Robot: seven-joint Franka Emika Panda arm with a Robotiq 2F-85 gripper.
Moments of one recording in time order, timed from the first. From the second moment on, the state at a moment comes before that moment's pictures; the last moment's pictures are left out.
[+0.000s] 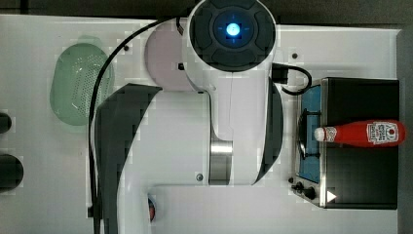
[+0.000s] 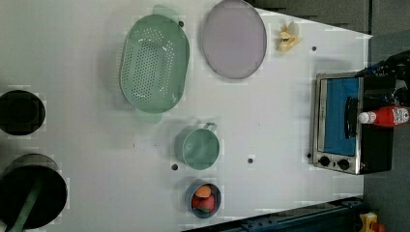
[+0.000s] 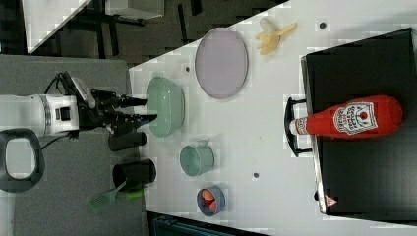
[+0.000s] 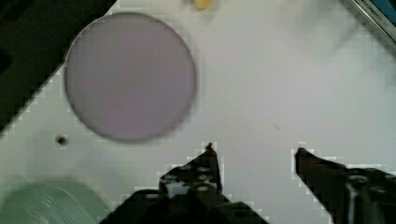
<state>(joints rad) 0.02 0.01 -0.01 -1.77 0.02 0.20 0.06</state>
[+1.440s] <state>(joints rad) -0.05 -0.12 -0.45 -2.03 0.00 0.27 0.05</state>
